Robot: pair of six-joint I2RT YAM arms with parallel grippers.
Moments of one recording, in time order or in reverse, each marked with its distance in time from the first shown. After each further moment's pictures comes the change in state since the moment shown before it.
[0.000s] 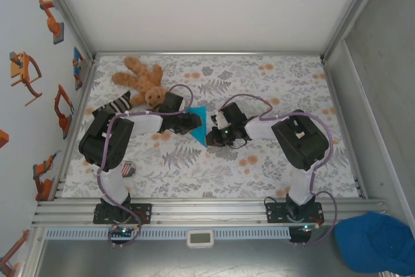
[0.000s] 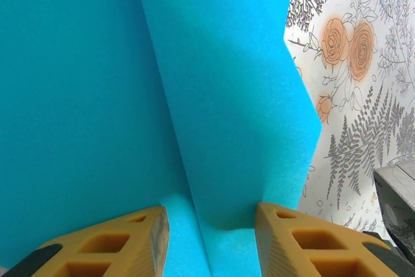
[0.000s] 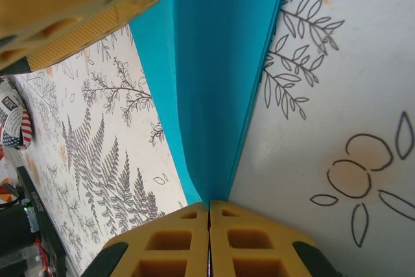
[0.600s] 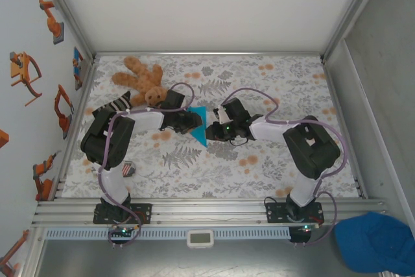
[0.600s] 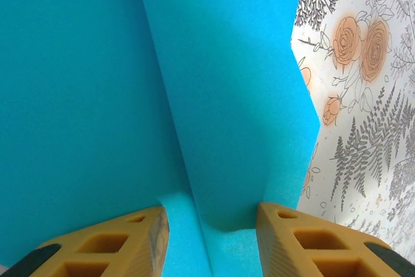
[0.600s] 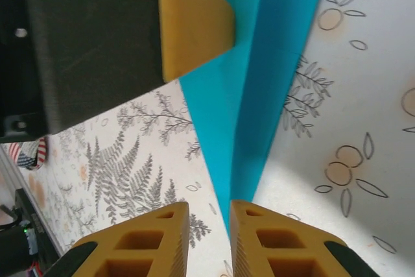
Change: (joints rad) left arm -0.001 0.024 0.061 -0.098 -0.004 0.000; right arm 0.005 -0.122 -0.010 -0.019 0.114 0.005
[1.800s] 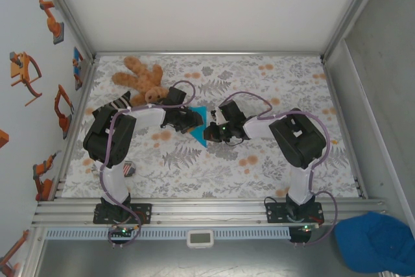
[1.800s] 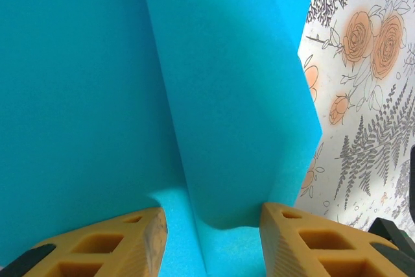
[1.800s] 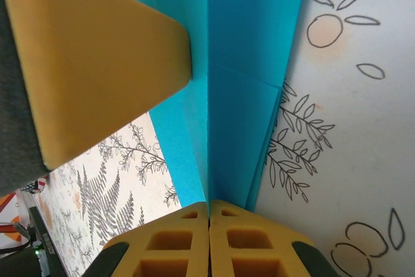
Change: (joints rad) left arm 0.000 0.033 0.070 -0.099 0.008 0.018; right arm -0.005 0.150 0.029 0.133 -0.059 0.100
